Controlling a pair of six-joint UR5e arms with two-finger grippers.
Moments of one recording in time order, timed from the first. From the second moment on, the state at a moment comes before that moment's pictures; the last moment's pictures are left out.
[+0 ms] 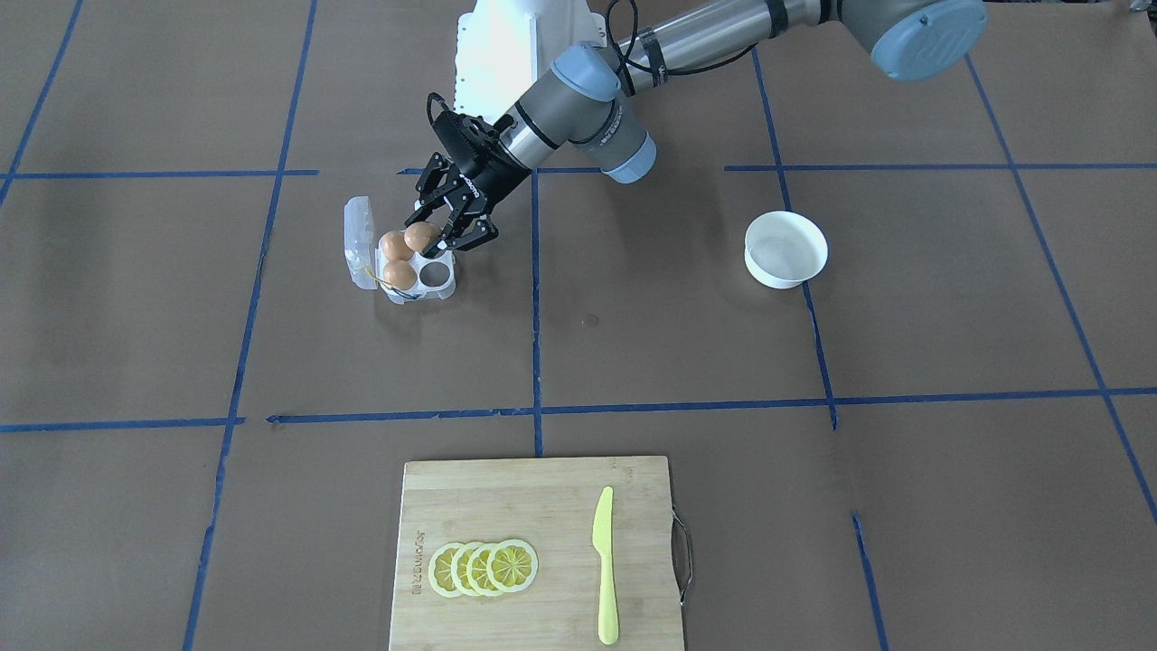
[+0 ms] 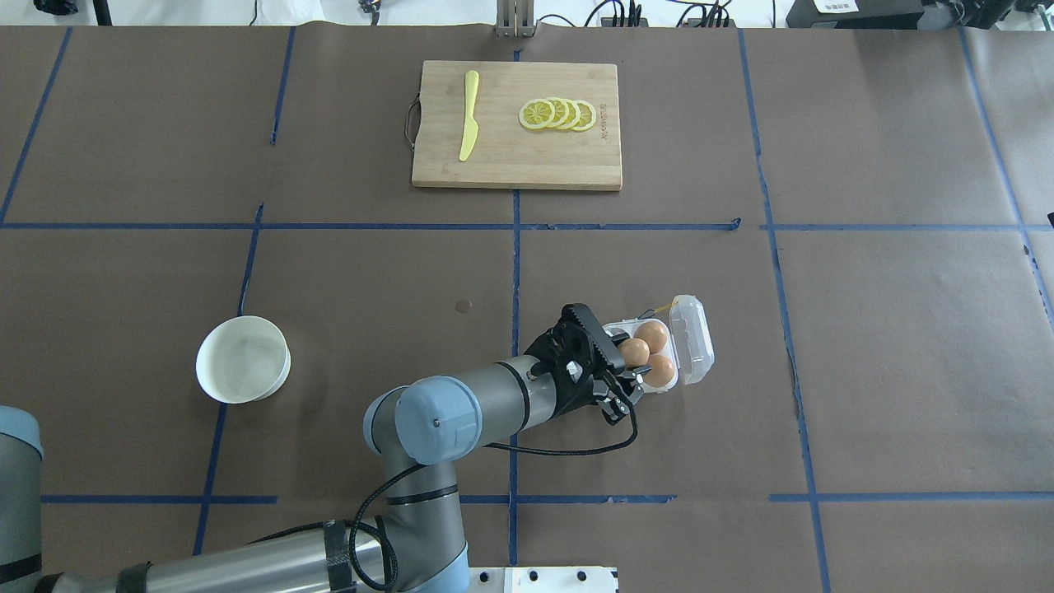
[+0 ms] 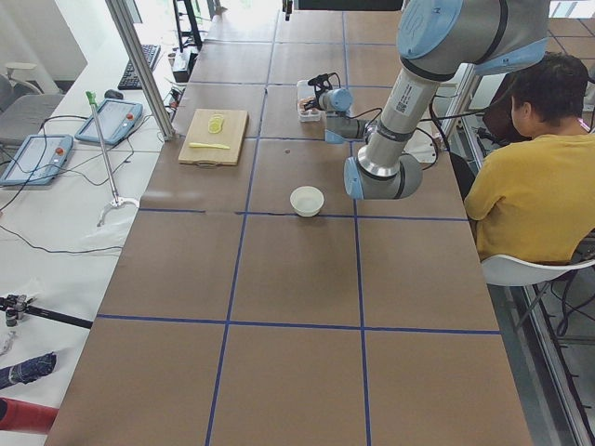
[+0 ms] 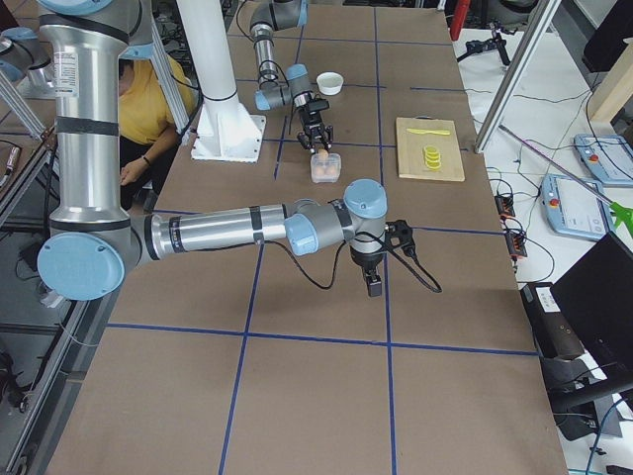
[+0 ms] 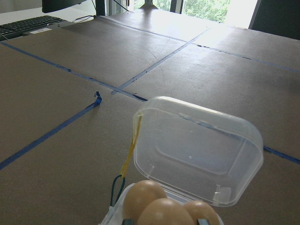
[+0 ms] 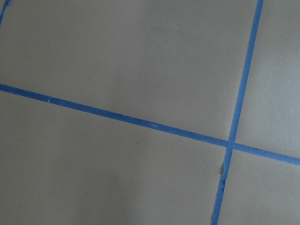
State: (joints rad) left arm -0.25 -2.39 -1.21 -2.81 -1.44 -0.40; right arm 1.37 -1.61 1.75 -1.35 2.27 0.15
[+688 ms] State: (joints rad) left arm -0.26 -2.39 -1.22 -2.81 -1.45 -0.40; right arm 1.37 -1.61 1.75 -1.35 2.27 0.15
